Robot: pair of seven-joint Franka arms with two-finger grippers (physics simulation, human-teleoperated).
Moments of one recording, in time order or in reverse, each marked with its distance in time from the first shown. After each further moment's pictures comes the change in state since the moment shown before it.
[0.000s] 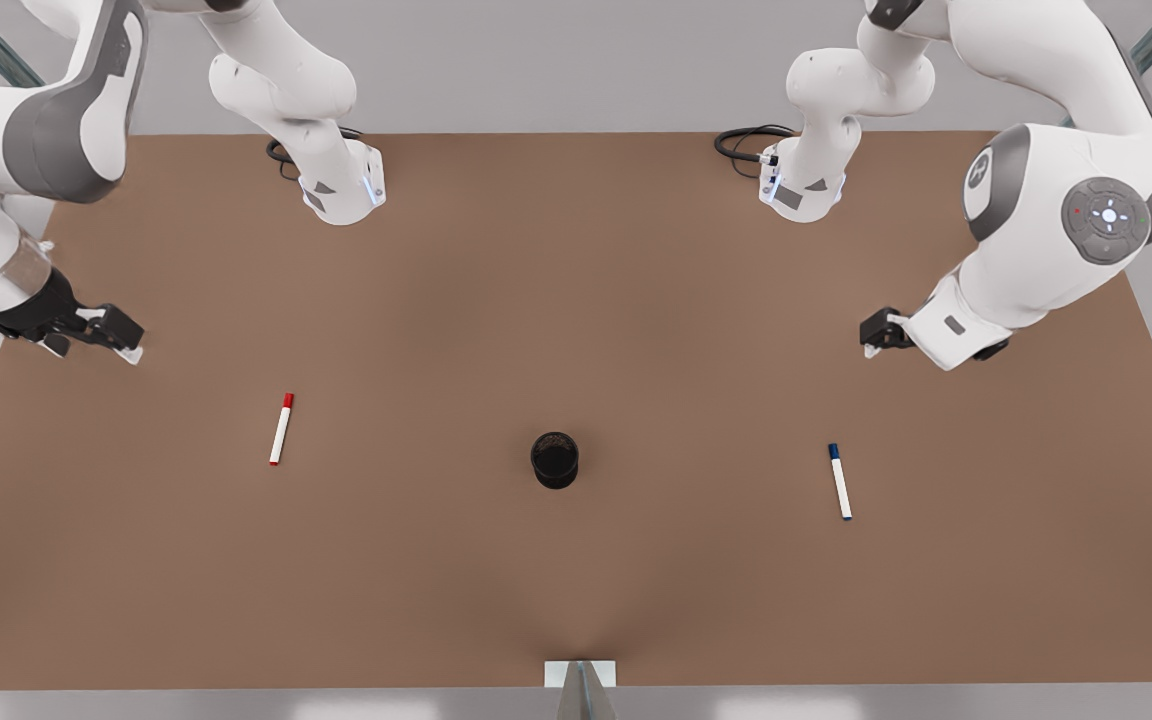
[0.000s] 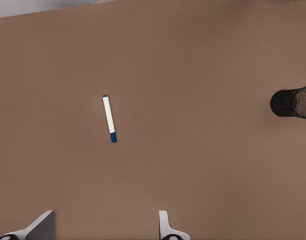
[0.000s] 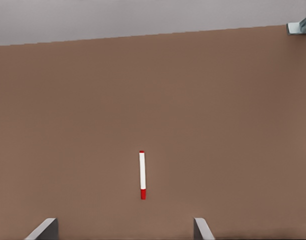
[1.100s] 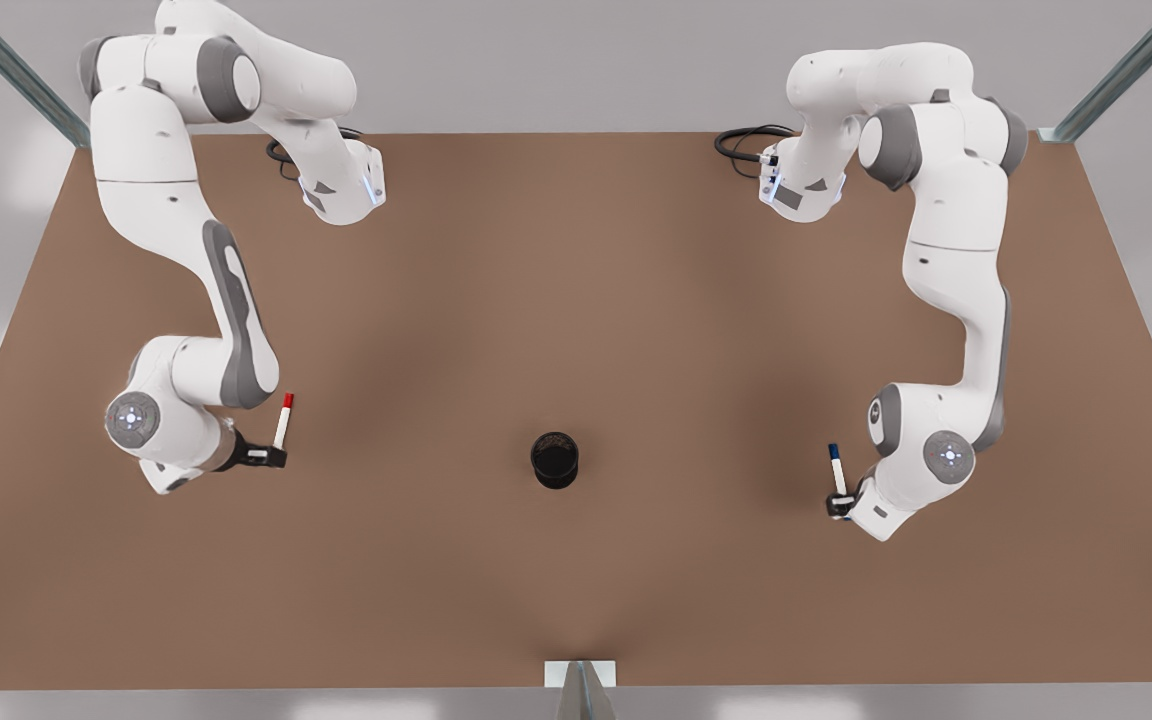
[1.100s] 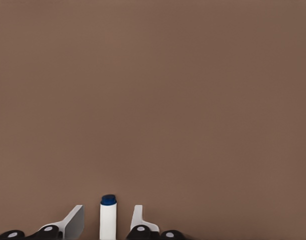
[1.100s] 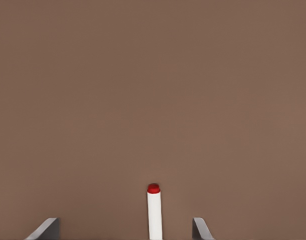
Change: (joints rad) left arm 0.087 0.582 0.053 -0.202 0.027 0.910 -0.068; right arm 0.022 0.457 0.007 -0.333 0.023 0.611 0.029
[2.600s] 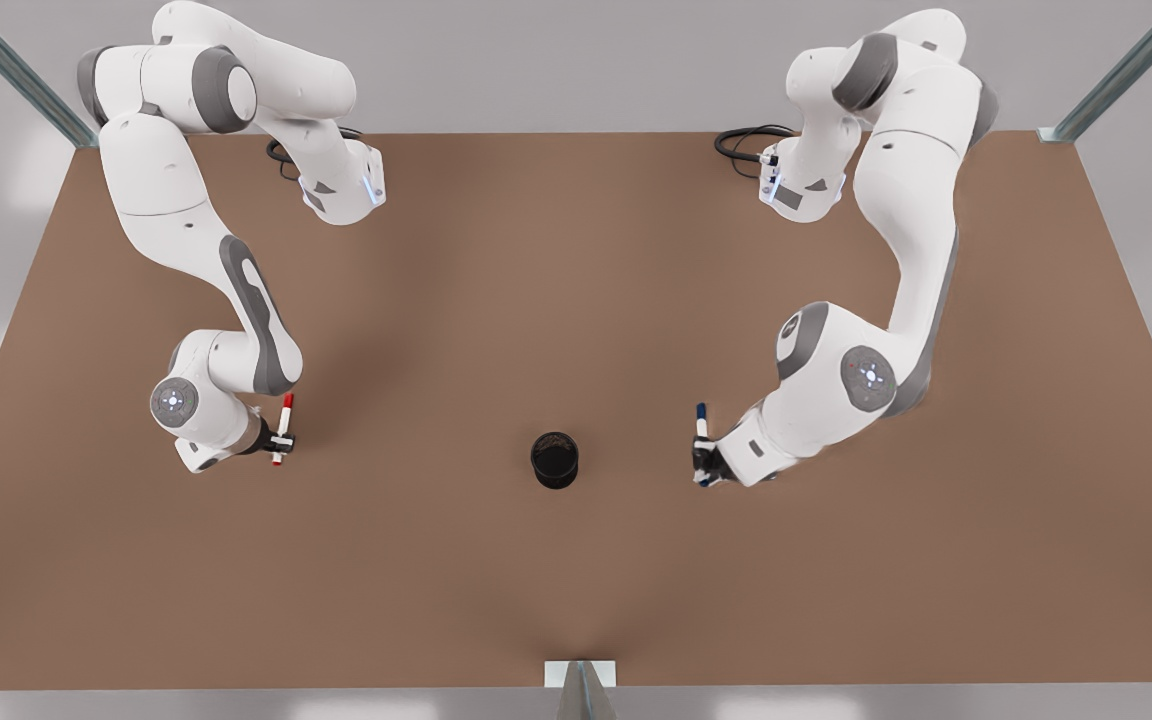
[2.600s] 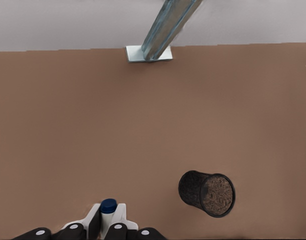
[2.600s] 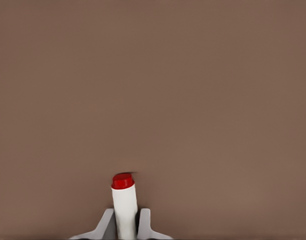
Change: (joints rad) left arm -0.141 -0.165 -0.334 0.256 -0.165 -0.258 -0.042; right arm -0.035 0.025 0.010 -0.218 -0.006 0.258 0.003
